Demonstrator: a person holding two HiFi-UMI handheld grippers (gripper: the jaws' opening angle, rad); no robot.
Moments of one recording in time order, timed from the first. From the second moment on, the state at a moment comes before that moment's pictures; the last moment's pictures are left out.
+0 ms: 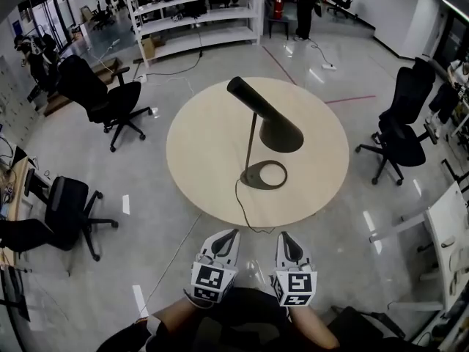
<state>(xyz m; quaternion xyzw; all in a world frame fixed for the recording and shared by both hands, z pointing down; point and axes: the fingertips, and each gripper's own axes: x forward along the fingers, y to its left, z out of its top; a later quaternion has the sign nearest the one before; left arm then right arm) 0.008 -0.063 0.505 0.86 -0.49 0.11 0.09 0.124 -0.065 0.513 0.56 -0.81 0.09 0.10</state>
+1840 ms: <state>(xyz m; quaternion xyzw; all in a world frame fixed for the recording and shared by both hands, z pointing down) -0.030 -0.342 0.373 0.89 -0.45 0.05 0.02 0.103 -0.323 0.503 0.52 -0.83 0.19 0.06</state>
